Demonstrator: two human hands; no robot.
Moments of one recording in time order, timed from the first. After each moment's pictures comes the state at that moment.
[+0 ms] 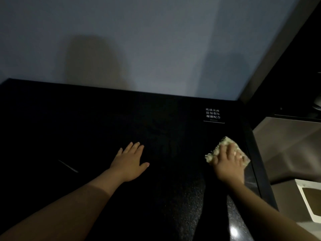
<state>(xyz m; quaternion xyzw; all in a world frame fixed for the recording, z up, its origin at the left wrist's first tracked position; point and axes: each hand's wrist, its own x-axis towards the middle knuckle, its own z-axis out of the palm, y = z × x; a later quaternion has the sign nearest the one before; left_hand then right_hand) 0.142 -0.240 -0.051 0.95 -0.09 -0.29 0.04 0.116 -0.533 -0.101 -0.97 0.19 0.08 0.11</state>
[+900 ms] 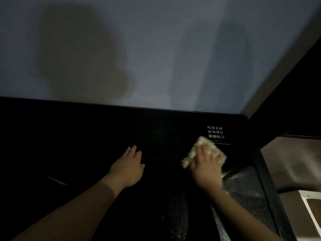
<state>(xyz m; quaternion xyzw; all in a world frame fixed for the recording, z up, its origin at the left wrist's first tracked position) 0.246 -0.264 -0.052 0.94 -0.07 -0.33 0.06 0.210 -0.484 -0.111 -0.99 0.08 0.06 0.12</state>
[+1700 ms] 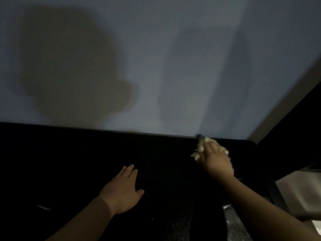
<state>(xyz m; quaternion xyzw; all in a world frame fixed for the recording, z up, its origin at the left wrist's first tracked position) 0.308 -0.248 -0.062 0.93 -0.11 -0.33 0.12 0.339 -0.532 -0.111 -0.99 0.10 0.04 0.10</state>
